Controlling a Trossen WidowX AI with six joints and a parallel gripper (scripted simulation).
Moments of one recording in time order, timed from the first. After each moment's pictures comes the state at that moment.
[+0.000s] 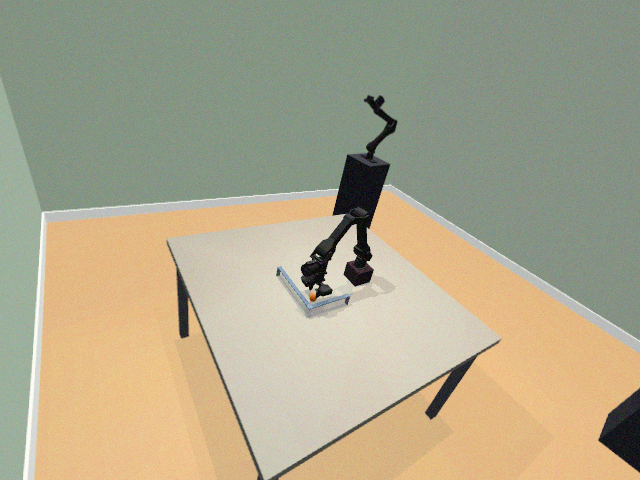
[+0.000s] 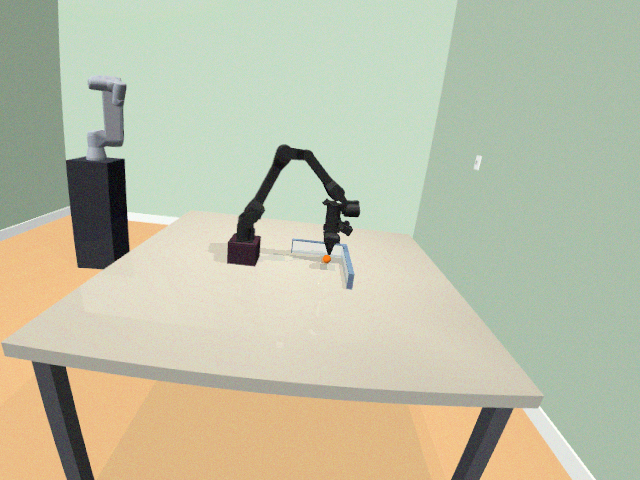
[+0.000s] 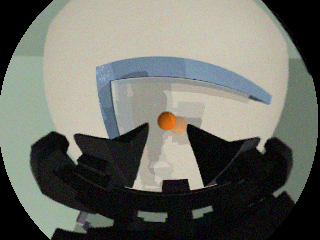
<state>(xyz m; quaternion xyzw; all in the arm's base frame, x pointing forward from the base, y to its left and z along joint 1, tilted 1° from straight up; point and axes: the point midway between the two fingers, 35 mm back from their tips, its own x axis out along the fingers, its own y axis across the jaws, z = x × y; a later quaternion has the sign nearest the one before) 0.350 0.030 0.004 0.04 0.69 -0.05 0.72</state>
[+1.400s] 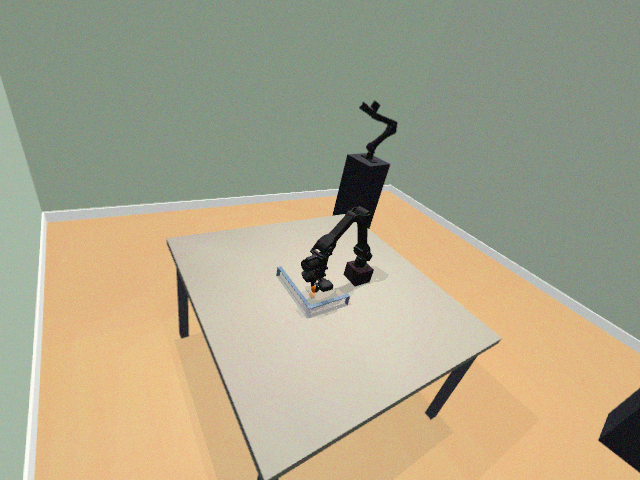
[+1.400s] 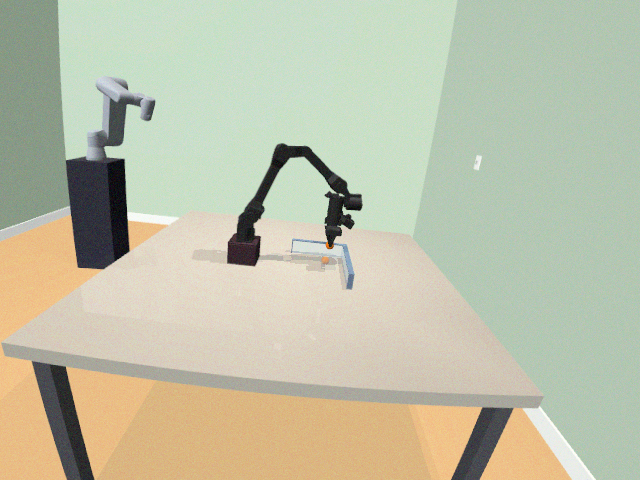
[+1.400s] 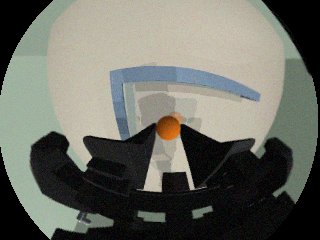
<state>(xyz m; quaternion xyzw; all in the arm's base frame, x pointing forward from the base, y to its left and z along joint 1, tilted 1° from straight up) 0.351 0.030 0.034 0.04 0.69 -0.05 0.72</state>
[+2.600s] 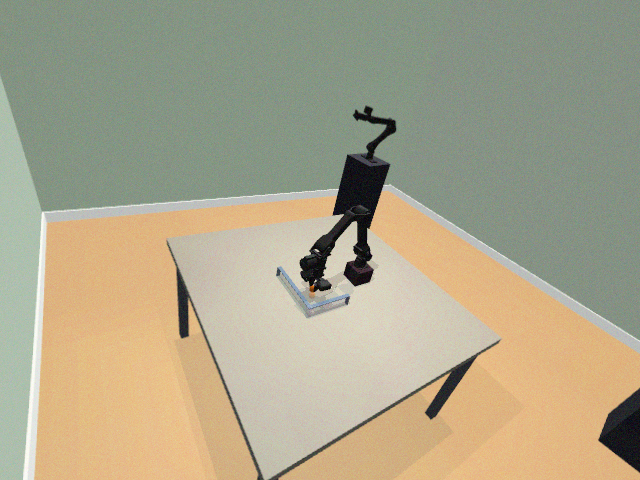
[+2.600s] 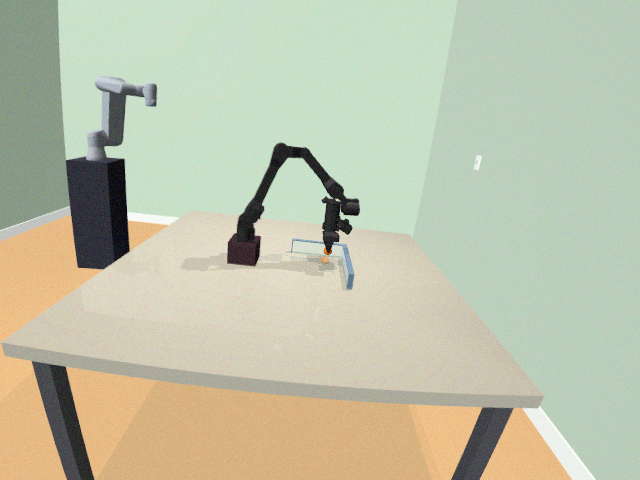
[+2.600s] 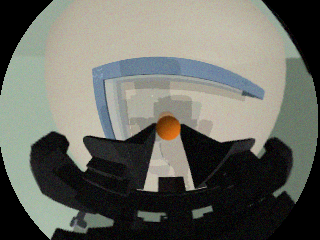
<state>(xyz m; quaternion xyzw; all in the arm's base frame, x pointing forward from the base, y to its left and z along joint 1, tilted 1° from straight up) 0.342 0.010 0.015 0.04 0.69 -0.05 0.73</state>
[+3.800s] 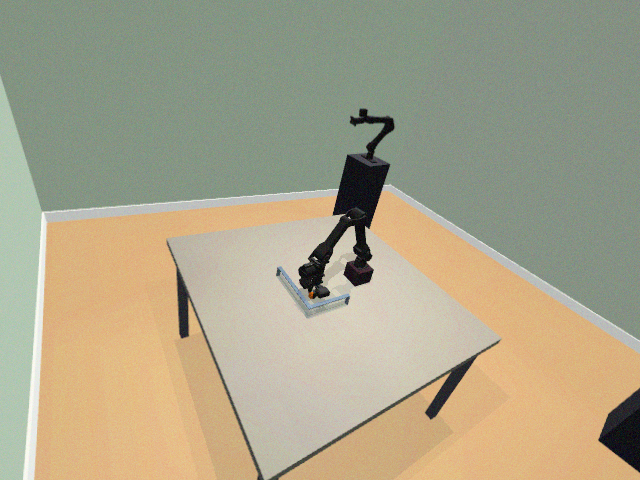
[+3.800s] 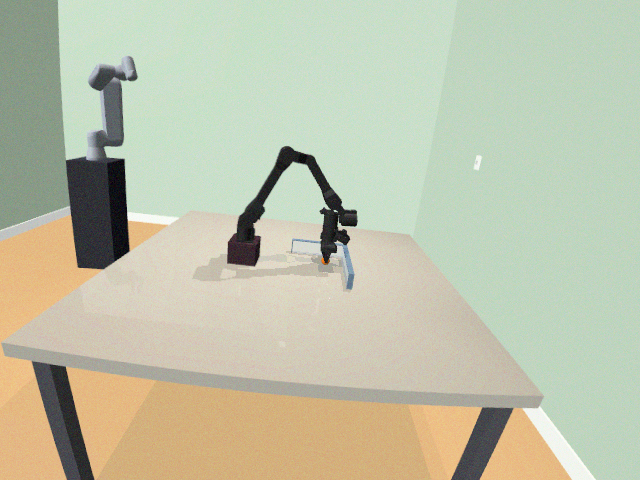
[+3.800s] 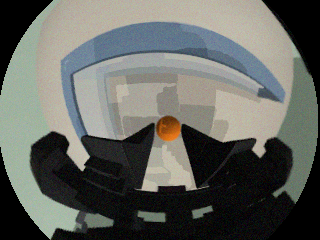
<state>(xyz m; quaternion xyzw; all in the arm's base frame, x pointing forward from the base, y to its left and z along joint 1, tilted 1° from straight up) 0.339 0.009 -0.030 0.04 0.69 -0.05 0.72</state>
